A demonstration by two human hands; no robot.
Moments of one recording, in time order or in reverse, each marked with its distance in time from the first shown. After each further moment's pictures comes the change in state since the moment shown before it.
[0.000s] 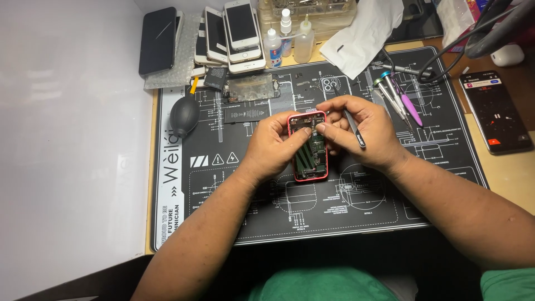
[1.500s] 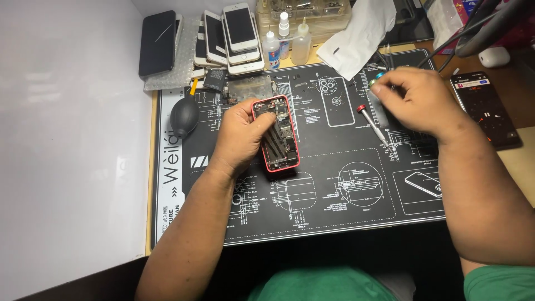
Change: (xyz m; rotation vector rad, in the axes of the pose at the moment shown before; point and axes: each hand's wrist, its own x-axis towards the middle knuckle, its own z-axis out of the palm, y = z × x) left_hand 0.003 0.021 -0.039 0.013 0.209 -0.112; right_hand 0.022 -0.026 -0.101 -1.076 0.021 -0.121
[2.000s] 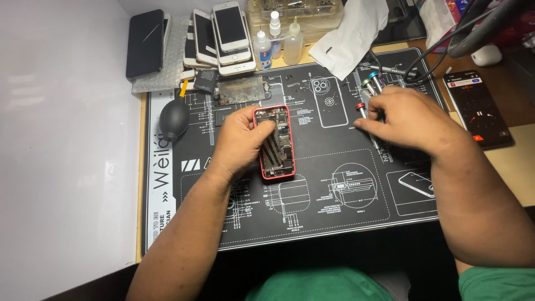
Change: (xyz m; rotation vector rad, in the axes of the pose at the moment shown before) left_hand -0.004 0.006 0.011 0.175 -0.036 -0.122; right_hand -0.002 -0.036 -0.008 -0.341 -0.511 0.334
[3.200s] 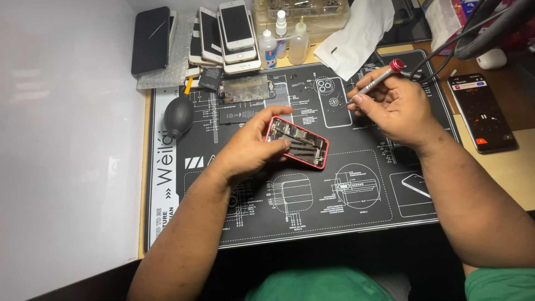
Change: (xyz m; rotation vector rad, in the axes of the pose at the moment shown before) left_hand 0.014 -0.036 -0.010 -0.167 -0.388 0.014; right_hand 0.020 0.002 0.045 1.087 0.382 -0.518
